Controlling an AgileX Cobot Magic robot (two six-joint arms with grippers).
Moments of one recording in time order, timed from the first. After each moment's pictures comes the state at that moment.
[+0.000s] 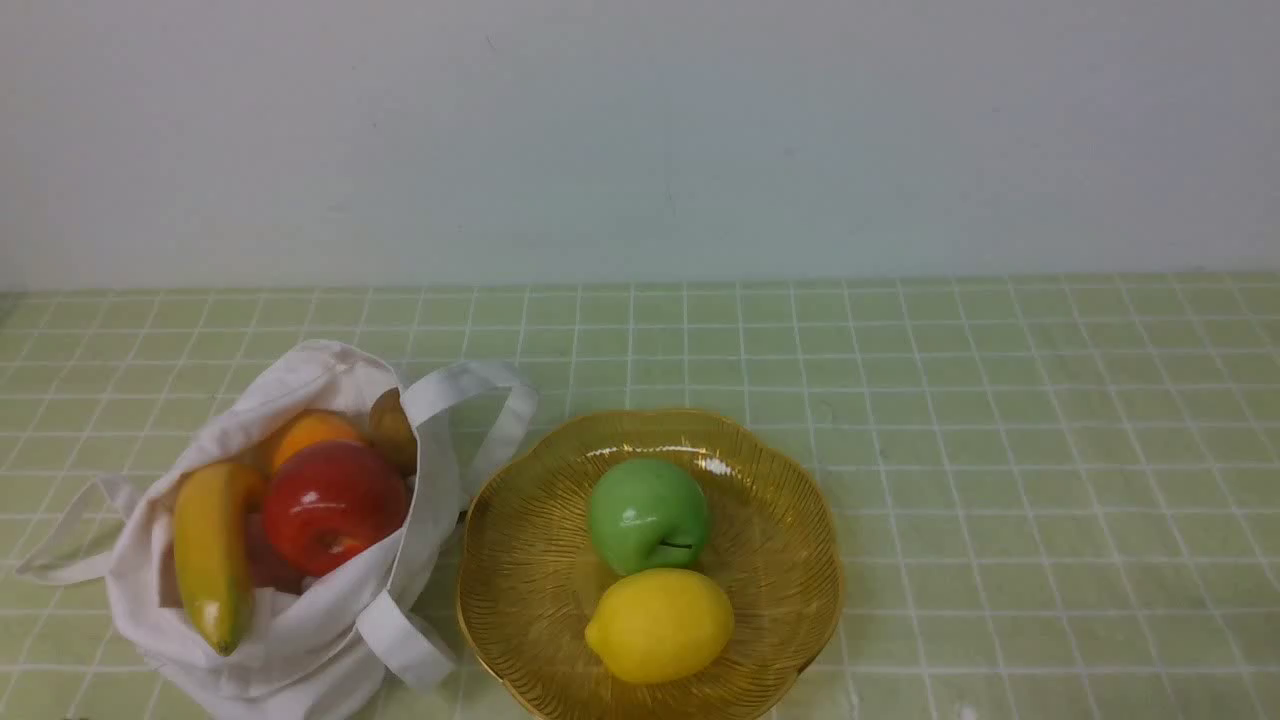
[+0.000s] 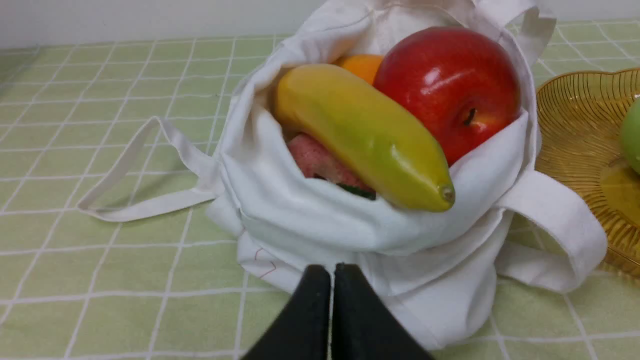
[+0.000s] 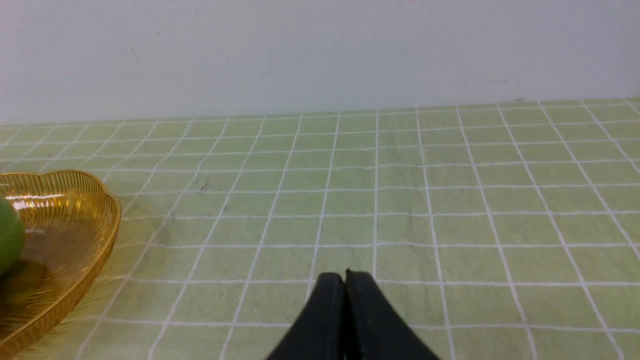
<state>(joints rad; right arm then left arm) 0.07 -0.01 0.03 -0.03 0.35 0.10 -0.03 -0.01 0.03 -0.02 0.38 0.03</state>
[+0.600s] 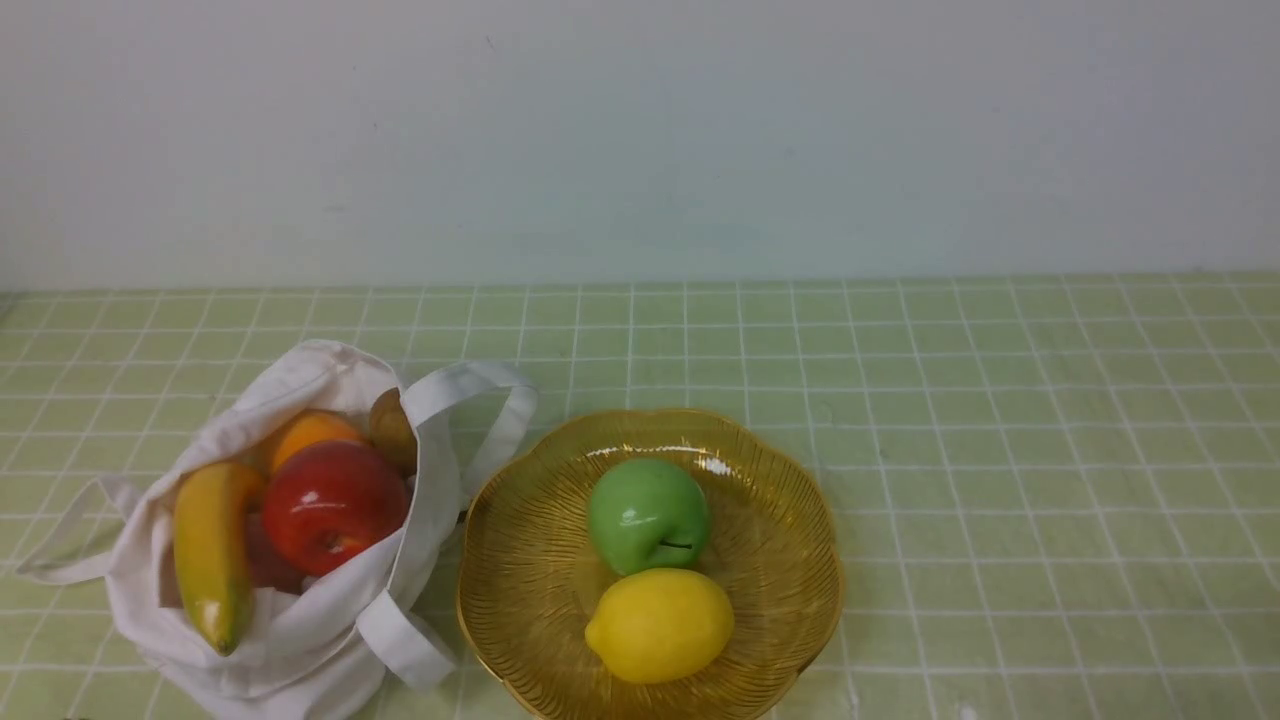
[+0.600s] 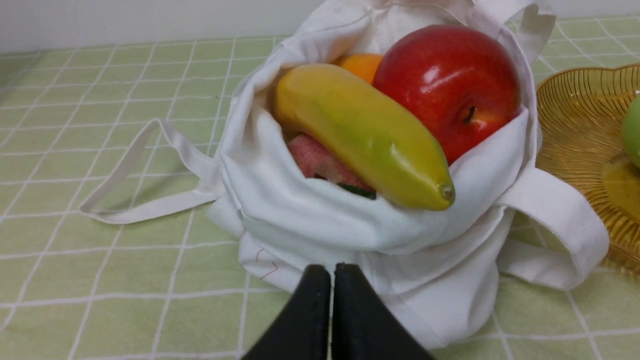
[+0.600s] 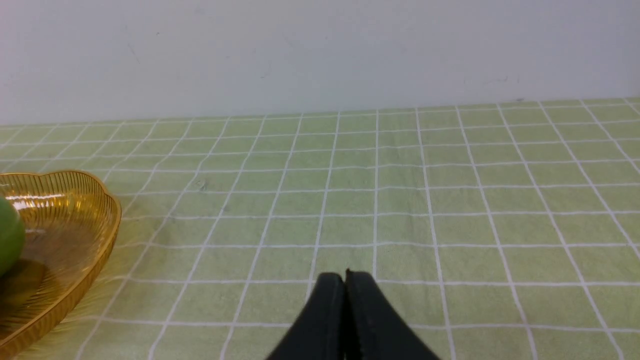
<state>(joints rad) 0.07 -0.01 0.03 -0.03 0.35 0.10 -0.03 -0.01 0.03 -0.02 0.38 0.04</state>
